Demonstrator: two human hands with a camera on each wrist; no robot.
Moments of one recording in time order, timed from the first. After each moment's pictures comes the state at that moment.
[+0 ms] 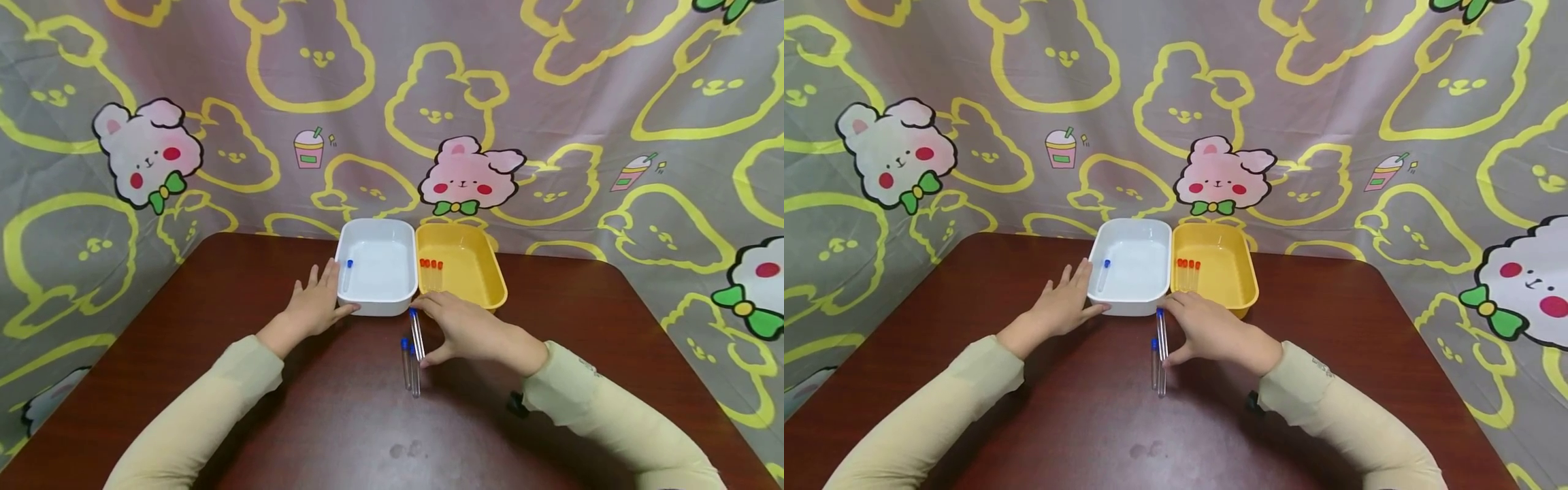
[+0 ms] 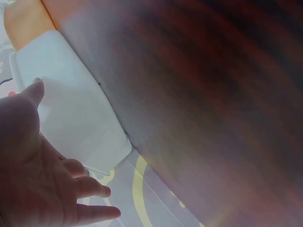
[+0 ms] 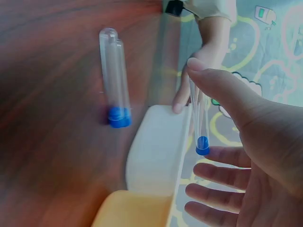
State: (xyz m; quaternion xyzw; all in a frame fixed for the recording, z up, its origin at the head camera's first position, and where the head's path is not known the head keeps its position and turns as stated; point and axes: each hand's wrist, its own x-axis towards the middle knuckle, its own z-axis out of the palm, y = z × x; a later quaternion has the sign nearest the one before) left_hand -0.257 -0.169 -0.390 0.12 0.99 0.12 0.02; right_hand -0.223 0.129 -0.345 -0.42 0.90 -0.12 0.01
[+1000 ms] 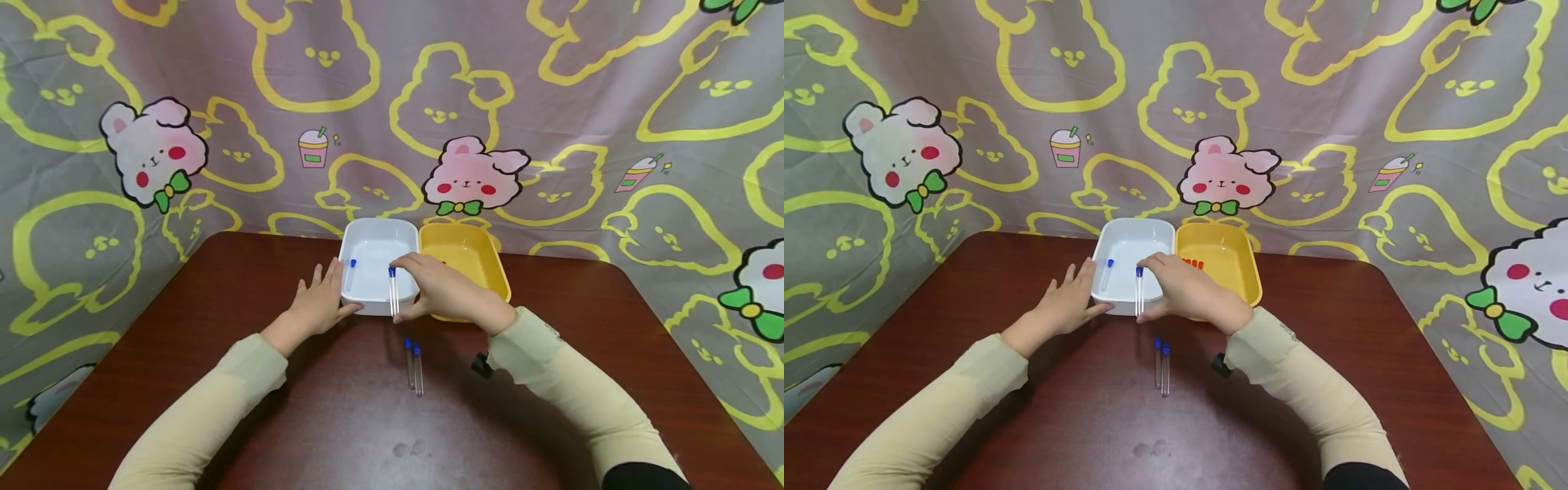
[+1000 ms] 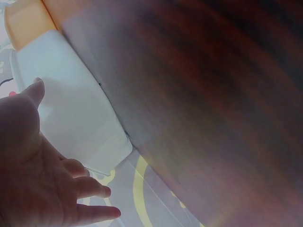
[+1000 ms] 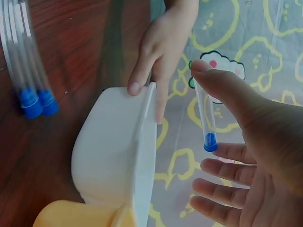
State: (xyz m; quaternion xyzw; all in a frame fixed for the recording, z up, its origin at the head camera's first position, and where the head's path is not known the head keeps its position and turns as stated) left_hand -0.259 -0.169 -0.391 0.11 0.99 0.11 0.03; right_hand -0.264 0.087 -0.314 -0.40 0.90 -0.15 0.00
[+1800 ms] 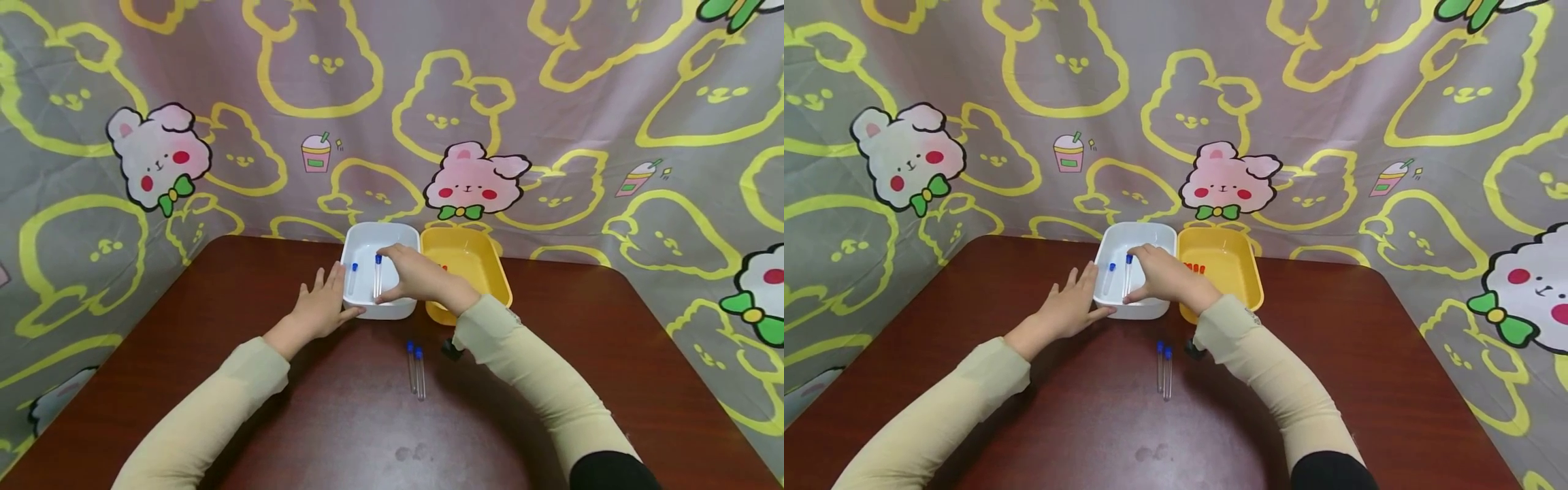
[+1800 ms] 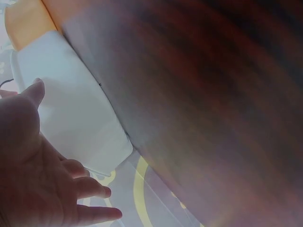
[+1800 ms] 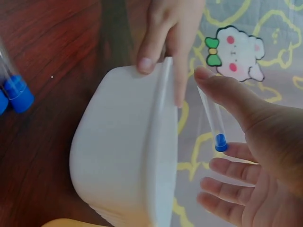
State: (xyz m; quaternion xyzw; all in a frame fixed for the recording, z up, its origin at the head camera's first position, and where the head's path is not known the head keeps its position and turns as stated) left_hand -0.257 -0.169 -0.390 0.11 0.99 0.12 0.02; right_hand -0.302 0.048 -0.323 -0.37 0.92 -0.16 0.02
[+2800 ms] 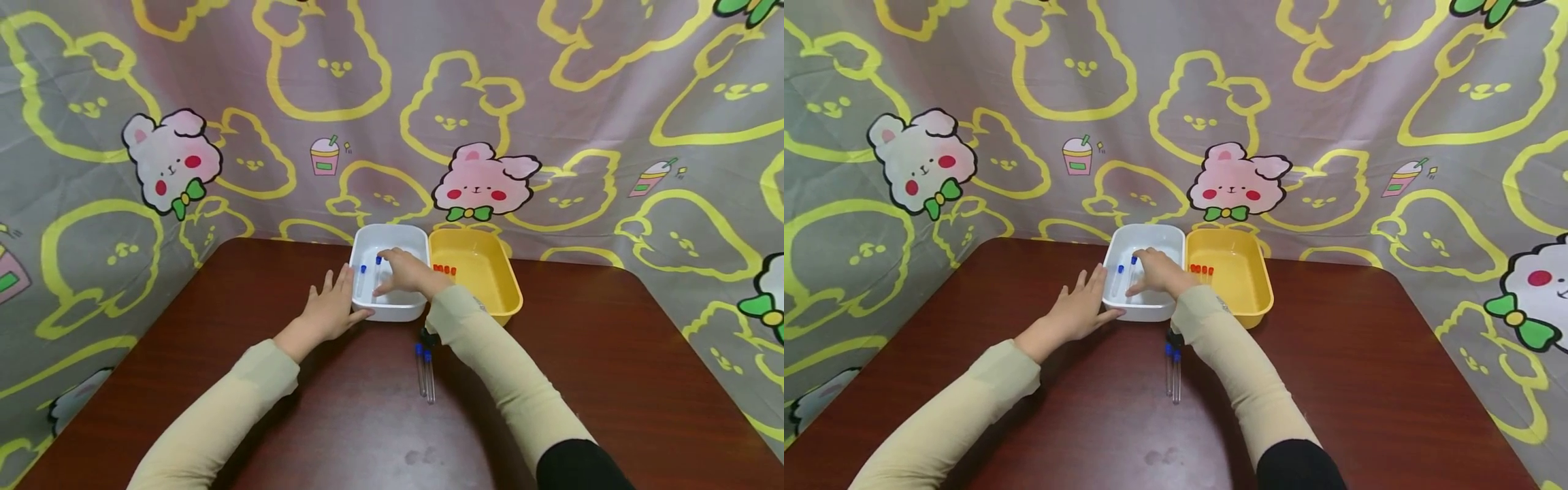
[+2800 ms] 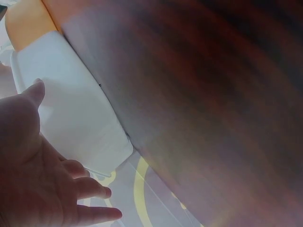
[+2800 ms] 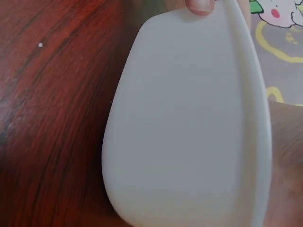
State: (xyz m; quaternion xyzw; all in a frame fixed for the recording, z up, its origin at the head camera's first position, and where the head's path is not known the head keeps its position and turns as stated) left_hand -0.257 -0.170 -0.390 0.11 0.99 0.11 0.03; right_hand -0.355 0.011 -0.368 -0.31 0.94 -0.16 0.07
